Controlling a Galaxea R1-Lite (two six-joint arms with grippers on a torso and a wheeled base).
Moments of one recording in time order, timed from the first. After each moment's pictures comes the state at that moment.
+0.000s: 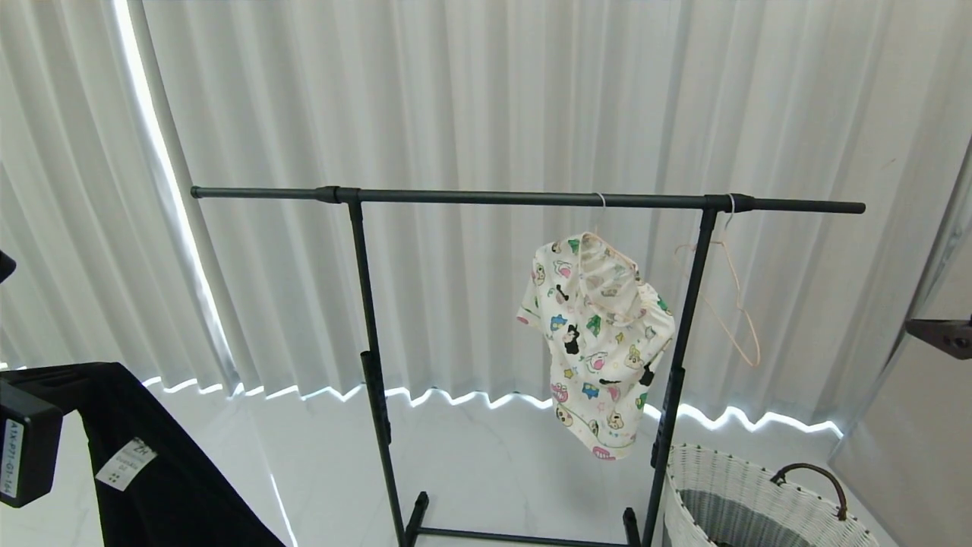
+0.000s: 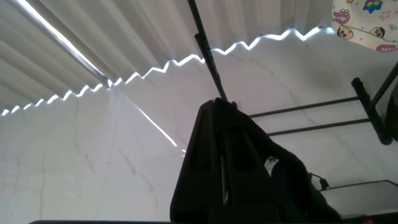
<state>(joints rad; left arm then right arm) -0.21 0.96 -0.85 0.38 0.14 0.28 0.08 1.16 -0.92 0.18 -0.18 -0.16</state>
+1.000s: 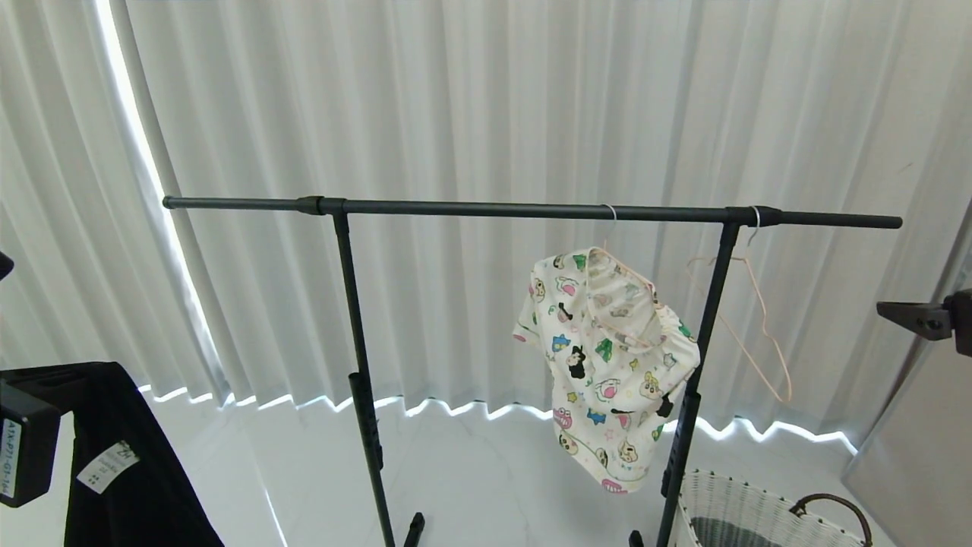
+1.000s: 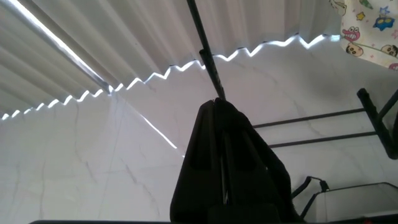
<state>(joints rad) -0.21 0.96 -0.86 0.39 0.14 0.28 0.03 1.22 -0.89 0.04 -0.04 -0.17</state>
